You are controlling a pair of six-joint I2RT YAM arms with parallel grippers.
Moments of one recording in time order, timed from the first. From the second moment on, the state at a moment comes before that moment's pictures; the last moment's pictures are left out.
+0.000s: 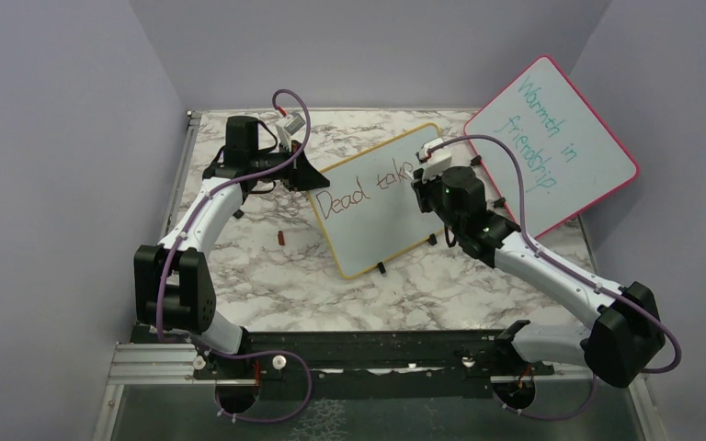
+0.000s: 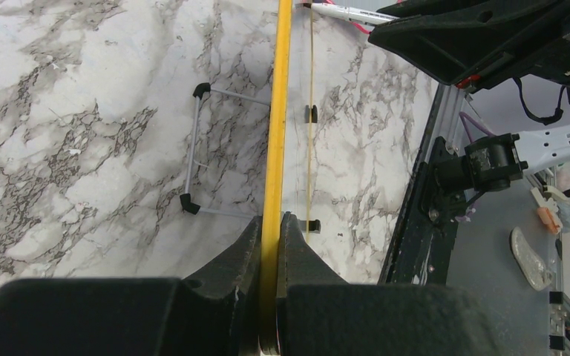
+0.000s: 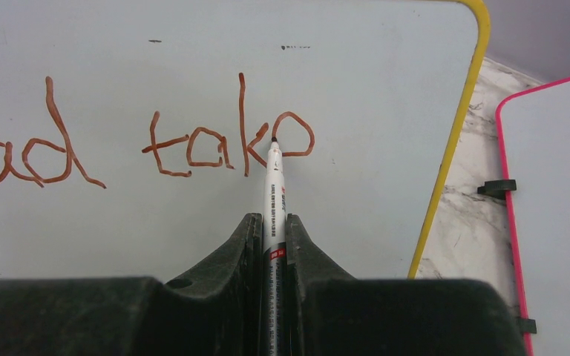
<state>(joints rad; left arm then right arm) -0.13 1.53 1.21 -0.28 1.02 -0.05 0.64 1.23 0.87 0.07 0.24 -0.08</state>
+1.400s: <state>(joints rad) -0.13 1.53 1.21 -0.28 1.02 -0.05 0.64 1.22 0.85 0.03 0.35 -0.05</state>
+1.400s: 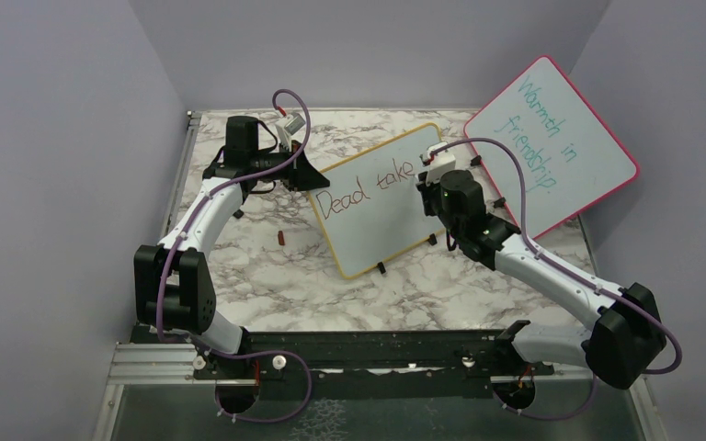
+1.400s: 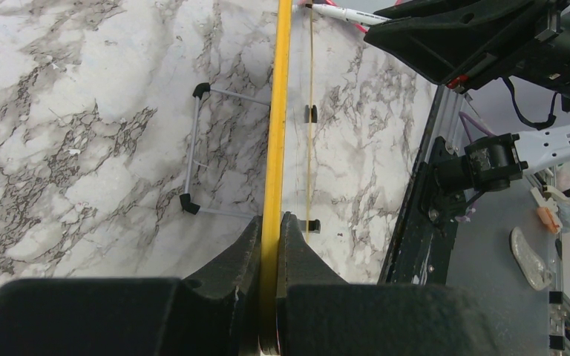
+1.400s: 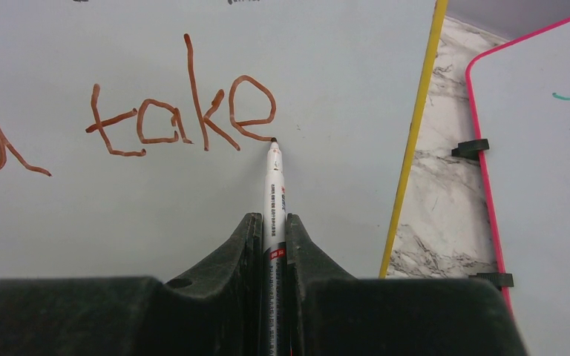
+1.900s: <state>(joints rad) -0.13 1.53 1.21 -0.29 1.02 -0.05 0.64 1.15 0.82 0.04 0.32 -0.06</state>
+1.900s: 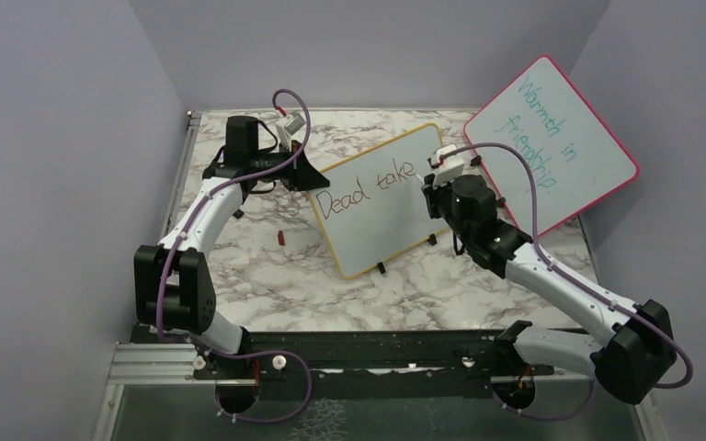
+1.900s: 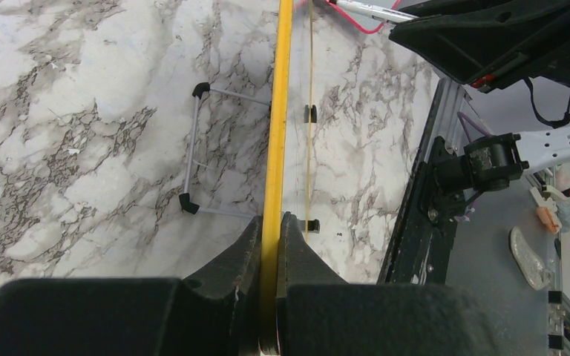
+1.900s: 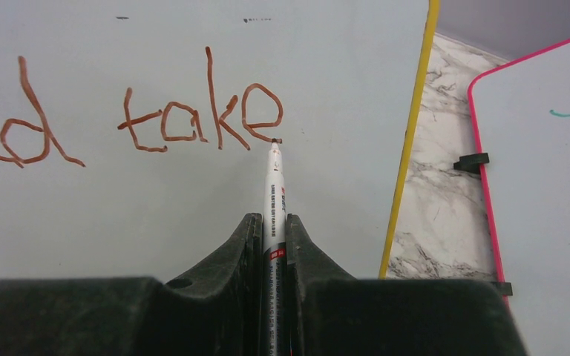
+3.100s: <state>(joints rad) -0.13 1.53 1.21 -0.29 1.02 -0.06 1.12 1.19 0.72 0.13 0.42 -0.08</state>
